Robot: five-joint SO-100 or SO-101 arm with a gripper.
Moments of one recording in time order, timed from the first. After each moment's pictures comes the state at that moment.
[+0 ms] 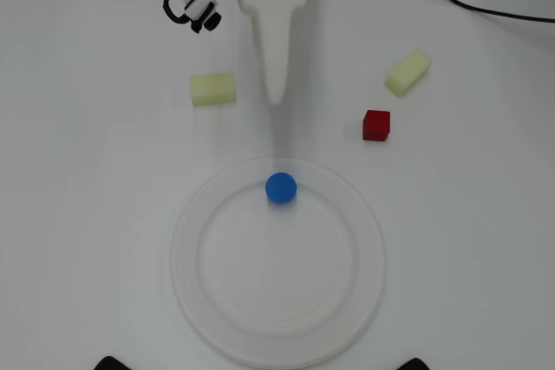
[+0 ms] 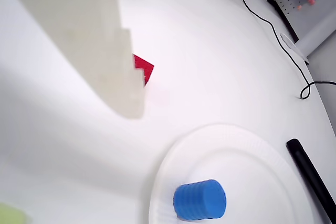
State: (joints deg) arm -4.1 131.0 116.0 69.6 -6.0
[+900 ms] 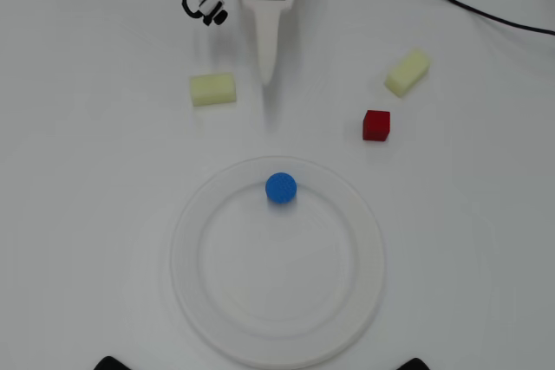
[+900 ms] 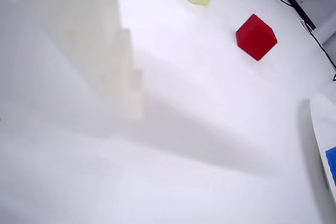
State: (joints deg) arm 0.4 188.0 167.2 78.1 -6.6
